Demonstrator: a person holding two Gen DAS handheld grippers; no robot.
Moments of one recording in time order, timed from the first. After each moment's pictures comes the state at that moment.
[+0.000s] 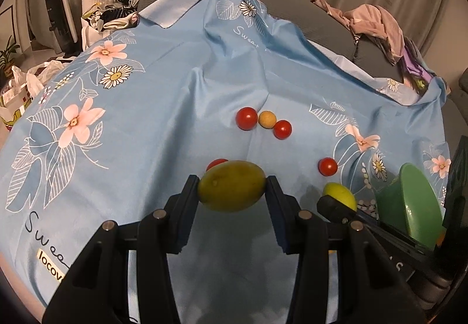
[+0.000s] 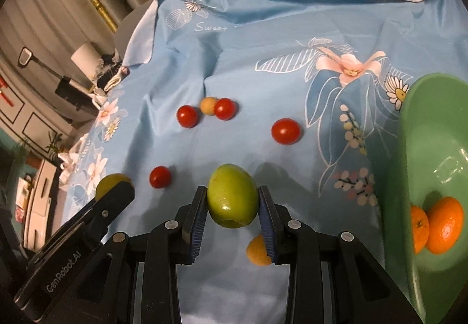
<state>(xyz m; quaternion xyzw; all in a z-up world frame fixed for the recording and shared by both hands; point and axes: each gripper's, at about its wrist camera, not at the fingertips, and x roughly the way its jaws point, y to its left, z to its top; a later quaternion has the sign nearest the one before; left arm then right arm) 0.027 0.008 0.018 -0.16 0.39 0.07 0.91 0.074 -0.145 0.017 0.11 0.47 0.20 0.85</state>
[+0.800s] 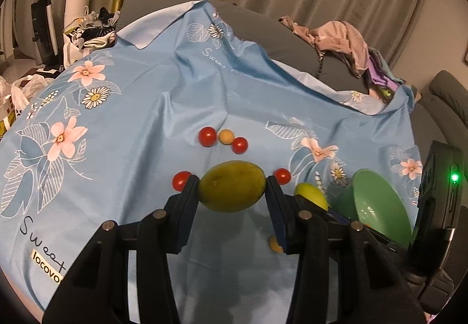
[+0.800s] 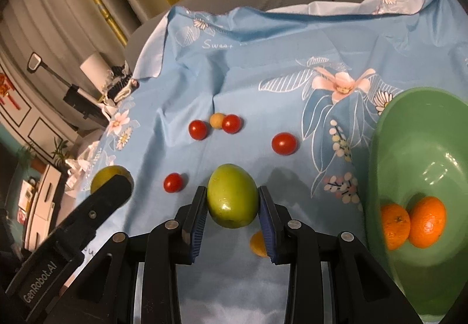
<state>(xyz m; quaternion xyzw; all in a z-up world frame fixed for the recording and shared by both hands) 0.006 -0.009 0.052 -0.18 0.34 0.00 0.92 0.053 -0.157 0.042 0.12 0.43 0.20 0.87</state>
